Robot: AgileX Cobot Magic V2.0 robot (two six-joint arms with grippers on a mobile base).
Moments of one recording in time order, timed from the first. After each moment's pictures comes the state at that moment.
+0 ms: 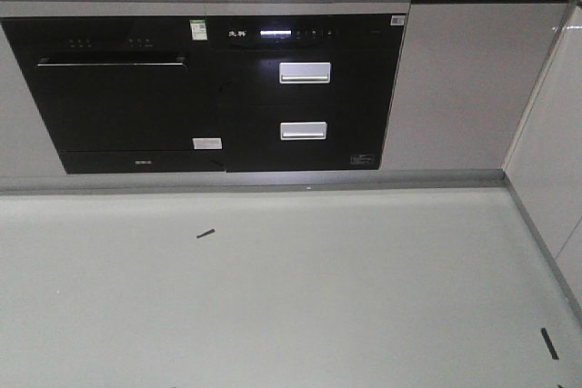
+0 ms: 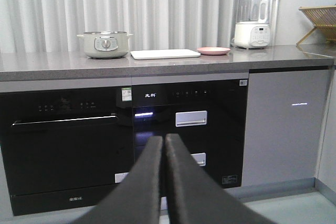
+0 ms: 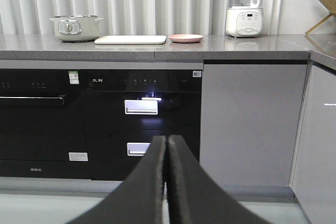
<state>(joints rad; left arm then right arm) -0.14 -0.01 0.03 0.00 0.01 -0.05 0.05 -0.01 0.03 0.01 0.05 0.00</state>
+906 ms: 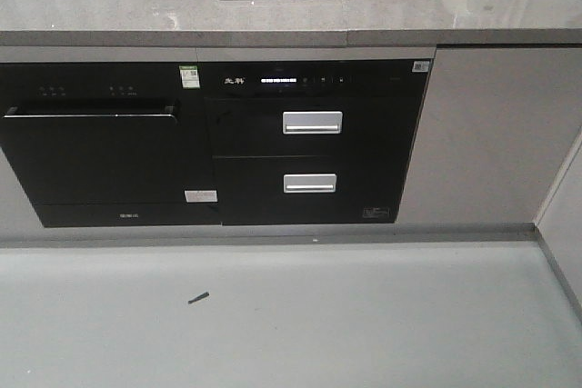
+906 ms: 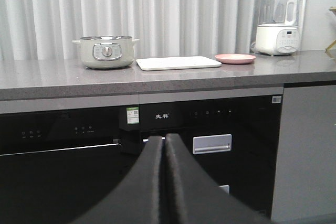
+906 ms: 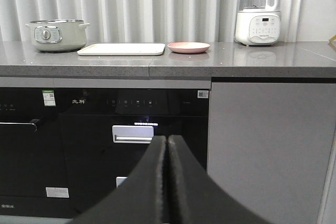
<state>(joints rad) -0.14 -0.01 0.03 0.00 0.01 -0.05 0.05 -0.01 0.03 0.01 0.05 0.00</state>
